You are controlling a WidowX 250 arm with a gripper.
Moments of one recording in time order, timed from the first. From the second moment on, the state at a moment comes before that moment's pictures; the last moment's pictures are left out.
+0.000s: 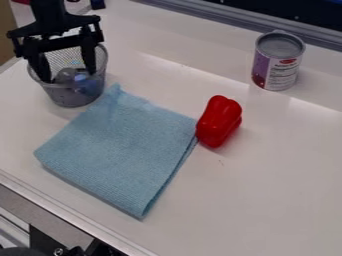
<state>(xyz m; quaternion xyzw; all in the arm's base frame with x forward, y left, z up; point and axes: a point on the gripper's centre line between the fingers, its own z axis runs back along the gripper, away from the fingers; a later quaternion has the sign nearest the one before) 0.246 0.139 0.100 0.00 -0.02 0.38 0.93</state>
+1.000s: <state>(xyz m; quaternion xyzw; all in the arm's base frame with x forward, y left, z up) 0.259 0.042 0.110 -0.04 -0.16 0.17 0.97</state>
